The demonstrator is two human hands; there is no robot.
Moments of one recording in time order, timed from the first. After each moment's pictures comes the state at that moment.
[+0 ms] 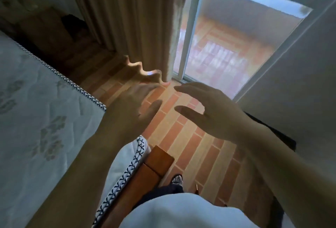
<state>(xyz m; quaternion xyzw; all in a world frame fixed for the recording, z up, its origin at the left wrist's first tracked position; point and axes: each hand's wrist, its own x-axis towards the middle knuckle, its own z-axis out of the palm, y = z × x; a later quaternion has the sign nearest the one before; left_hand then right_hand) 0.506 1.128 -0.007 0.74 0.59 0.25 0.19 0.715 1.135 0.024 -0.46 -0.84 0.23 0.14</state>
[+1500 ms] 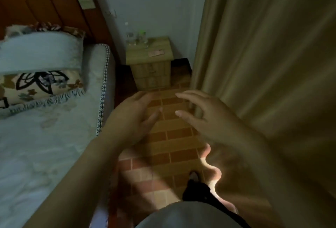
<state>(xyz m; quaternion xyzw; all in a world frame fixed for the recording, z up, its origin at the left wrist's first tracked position) 0.002 1.900 0.020 0.48 0.85 0.23 0.07 0.134 2.071 0.012 -0.10 -0.93 0.35 0.11</state>
